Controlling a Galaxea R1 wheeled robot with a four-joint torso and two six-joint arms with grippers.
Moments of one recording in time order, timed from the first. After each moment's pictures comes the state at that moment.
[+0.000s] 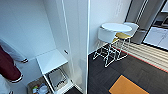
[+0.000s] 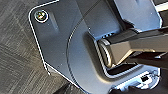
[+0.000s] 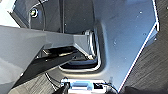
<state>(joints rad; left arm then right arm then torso) 1.45 3.10 -2.87 0.03 -0.06 0.26 -1.55 3.09 -2.73 -0.21 0.14 0.22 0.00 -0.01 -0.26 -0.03</state>
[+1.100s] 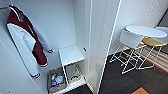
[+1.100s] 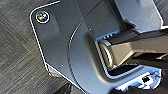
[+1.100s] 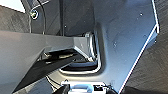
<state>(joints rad) 1.45 3.10 -2.87 0.03 -0.06 0.26 -1.55 3.09 -2.73 -0.21 0.15 0.23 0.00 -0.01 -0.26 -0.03</state>
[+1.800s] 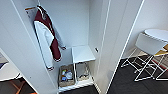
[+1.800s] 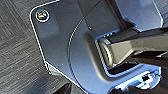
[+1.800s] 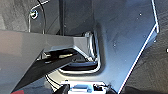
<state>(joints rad) 1.45 3.10 -2.87 0.03 -0.06 0.26 -1.55 3.09 -2.73 -0.21 0.14 0.23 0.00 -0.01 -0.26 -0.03</state>
